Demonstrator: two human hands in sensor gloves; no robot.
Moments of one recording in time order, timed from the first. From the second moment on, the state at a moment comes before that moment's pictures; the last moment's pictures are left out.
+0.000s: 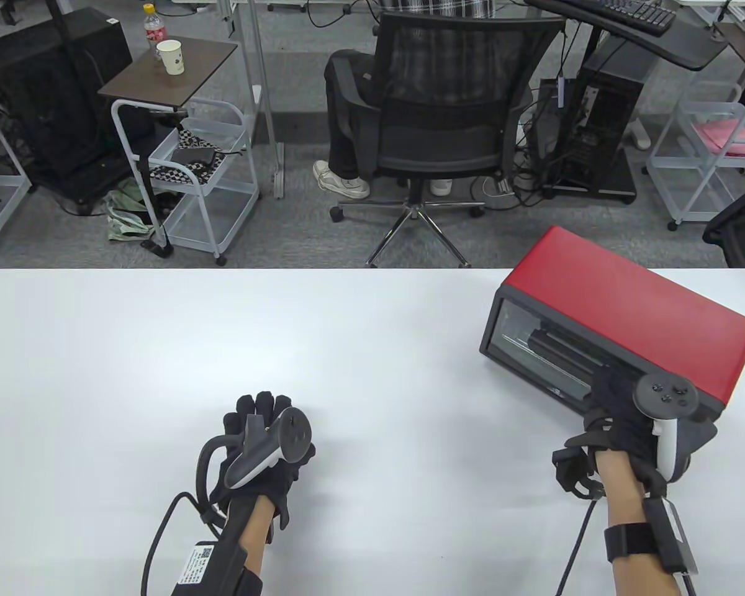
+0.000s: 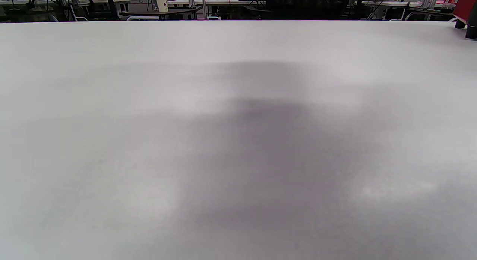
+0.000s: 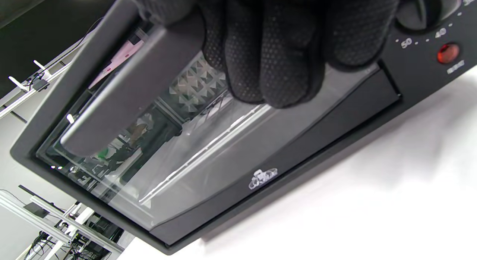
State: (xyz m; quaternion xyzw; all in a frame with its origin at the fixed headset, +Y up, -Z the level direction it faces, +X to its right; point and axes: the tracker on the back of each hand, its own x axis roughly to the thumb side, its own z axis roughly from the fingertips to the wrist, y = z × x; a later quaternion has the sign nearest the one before) left_hand -0.173 -0.716 -0.330 -0.12 -0.01 0.01 0.99; right_hand 0.322 -0.671 -0.352 -0.31 -0.06 0.87 0.37
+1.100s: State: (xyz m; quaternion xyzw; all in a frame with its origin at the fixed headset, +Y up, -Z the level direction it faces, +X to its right) left_hand -0.171 -0.705 -0.323 -0.10 -0.02 0.03 0.99; right_hand 0.133 -0.676 -0.321 -0.05 -0.11 0.98 0.18
